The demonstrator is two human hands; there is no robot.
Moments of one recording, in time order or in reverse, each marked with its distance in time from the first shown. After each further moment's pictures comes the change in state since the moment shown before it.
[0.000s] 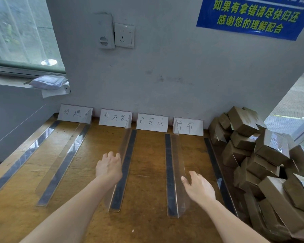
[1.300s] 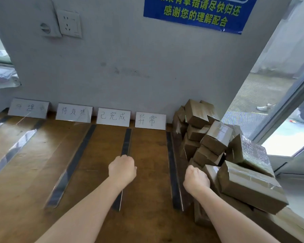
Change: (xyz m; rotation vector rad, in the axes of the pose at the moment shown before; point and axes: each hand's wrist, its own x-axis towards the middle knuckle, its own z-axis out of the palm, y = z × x) left_hand -0.048 0.236 0.019 -0.105 -0.020 0.179; right_hand 0.014 0.164 -0.086 -0.196 -0.044 0.173
